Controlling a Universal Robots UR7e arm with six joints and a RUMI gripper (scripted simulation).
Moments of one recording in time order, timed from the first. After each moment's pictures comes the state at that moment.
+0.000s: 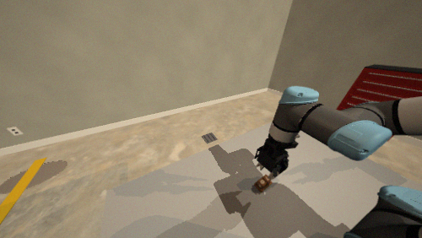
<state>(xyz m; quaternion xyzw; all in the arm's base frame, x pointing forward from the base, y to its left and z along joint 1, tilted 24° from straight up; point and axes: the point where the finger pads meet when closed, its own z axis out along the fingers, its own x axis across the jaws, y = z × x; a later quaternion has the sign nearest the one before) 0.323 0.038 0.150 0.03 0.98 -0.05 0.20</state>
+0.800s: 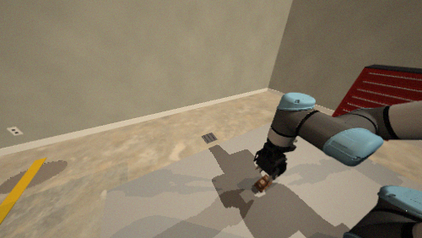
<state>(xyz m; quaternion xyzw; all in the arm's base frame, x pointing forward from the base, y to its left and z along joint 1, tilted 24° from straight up) 0.330 0.036 0.134 0.03 0.98 -0.05 0.20</state>
